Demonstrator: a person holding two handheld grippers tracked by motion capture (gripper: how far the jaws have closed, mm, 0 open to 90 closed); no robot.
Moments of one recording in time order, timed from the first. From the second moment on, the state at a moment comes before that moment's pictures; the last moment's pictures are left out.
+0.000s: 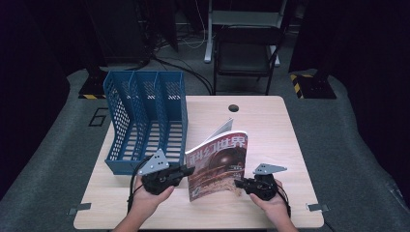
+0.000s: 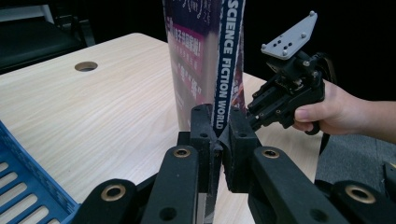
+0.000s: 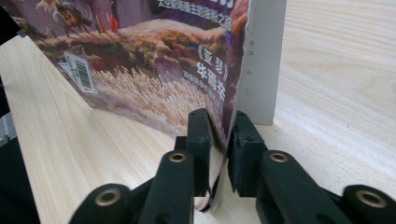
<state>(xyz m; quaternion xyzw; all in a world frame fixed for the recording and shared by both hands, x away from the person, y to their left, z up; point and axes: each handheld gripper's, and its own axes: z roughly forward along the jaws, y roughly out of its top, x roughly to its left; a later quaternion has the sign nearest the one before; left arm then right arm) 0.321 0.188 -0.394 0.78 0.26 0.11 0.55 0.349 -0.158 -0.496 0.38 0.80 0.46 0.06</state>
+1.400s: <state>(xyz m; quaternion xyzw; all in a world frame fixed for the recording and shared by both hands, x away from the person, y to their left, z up) 0.311 0.194 -0.391 0.80 0.25 0.10 0.54 0.357 -0.139 -0.499 0.40 0.78 0.46 0.09</state>
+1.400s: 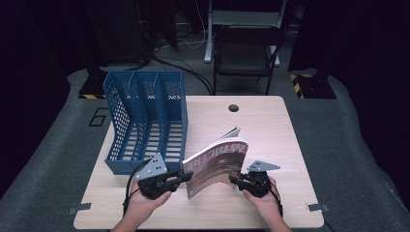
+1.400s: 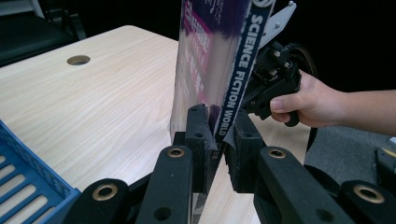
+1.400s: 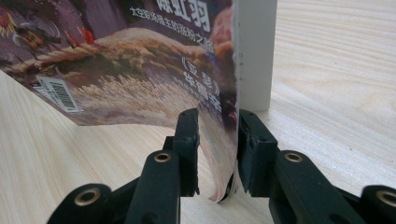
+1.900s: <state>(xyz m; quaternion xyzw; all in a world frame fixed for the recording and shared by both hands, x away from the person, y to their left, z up) 0.320 0.180 -0.379 0.80 0.26 0.10 0.53 0.356 -0.139 -0.498 0.40 0.78 0.47 0.09</state>
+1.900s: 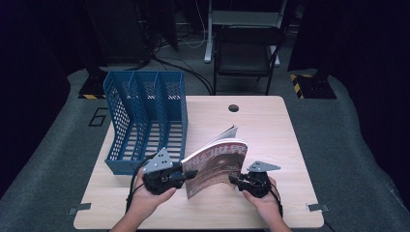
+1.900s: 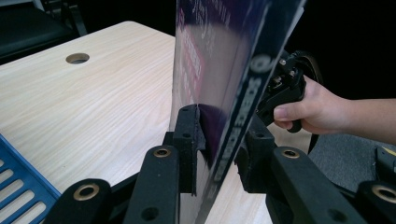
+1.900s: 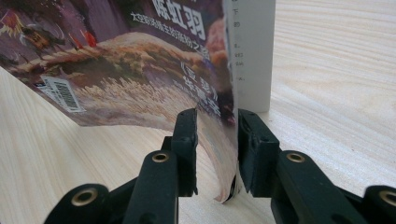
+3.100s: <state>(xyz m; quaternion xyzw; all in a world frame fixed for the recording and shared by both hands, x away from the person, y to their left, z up) 0.343 0.154 -0.333 0.81 0.28 0.10 0.51 0.356 -0.140 -0.498 0.40 0.78 0.47 0.09</state>
